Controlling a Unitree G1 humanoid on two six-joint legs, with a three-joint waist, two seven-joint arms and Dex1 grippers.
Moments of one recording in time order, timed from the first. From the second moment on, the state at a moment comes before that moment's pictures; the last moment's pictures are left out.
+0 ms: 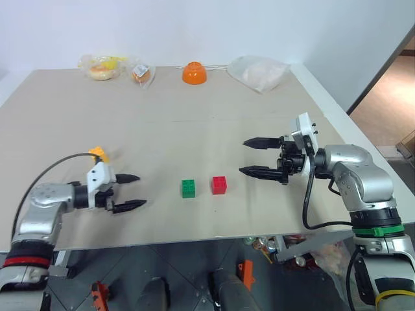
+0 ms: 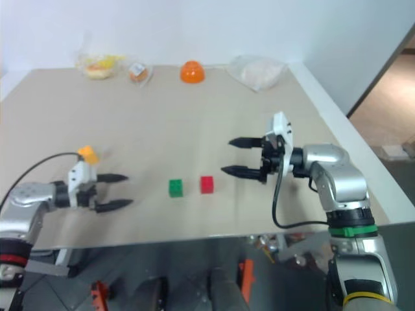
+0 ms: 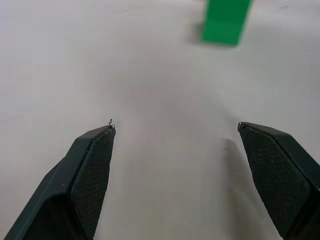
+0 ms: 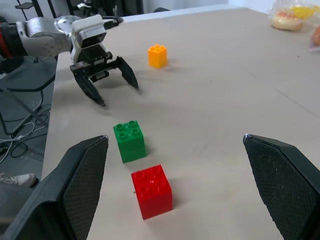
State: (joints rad) left arm -0.28 0.72 0.14 0.28 -0.32 0.01 -1.23; right arm -0.64 -0.66 0.00 0.10 0.48 0.43 1.28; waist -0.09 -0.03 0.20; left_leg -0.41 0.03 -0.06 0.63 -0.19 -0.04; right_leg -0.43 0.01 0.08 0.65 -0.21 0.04
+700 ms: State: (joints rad) left arm -0.11 0.44 0.47 -0.07 -0.46 0.49 -0.29; right arm -0.72 -0.52 0.08 0.15 0.42 0.34 1.26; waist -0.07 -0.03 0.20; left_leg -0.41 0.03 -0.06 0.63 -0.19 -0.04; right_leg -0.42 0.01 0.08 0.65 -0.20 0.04
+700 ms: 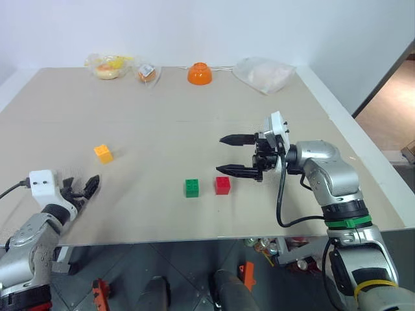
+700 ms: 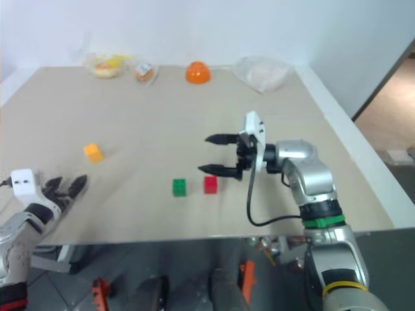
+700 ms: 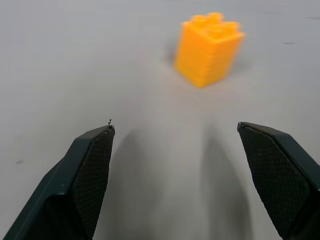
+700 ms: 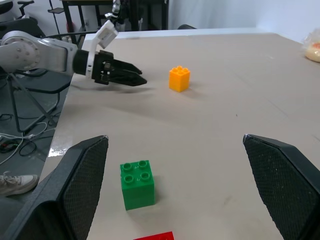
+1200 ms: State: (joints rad) left arm -0.29 0.40 0.33 0.00 -0.38 0.59 -0.16; right arm -0.72 -0.52 0.08 0.16 0.42 0.33 1.26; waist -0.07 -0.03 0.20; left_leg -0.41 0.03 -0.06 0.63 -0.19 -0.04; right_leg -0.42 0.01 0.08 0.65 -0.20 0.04
